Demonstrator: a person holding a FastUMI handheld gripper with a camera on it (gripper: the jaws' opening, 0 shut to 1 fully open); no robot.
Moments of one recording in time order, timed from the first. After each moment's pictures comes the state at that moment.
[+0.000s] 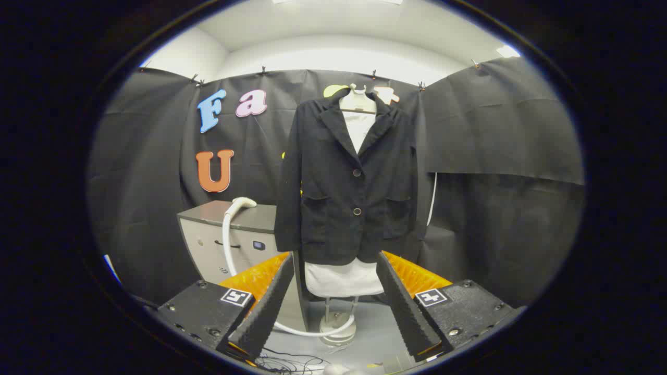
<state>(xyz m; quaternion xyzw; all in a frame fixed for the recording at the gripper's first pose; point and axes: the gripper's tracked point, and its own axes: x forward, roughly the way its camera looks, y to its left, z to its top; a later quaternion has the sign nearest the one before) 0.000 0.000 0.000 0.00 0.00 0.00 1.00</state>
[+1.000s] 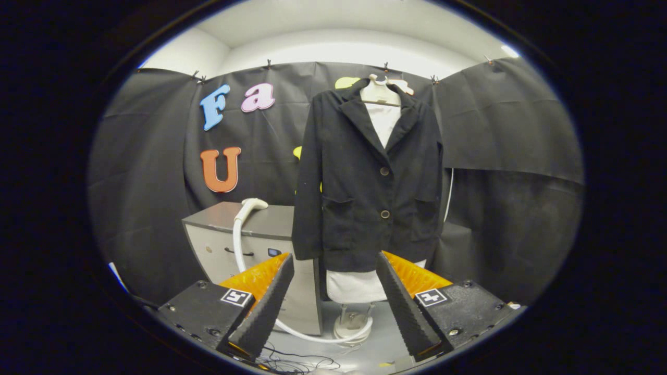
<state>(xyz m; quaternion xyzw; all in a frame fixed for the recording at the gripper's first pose) 0.067 0.071 0.022 0.01 0.02 0.03 1.00</state>
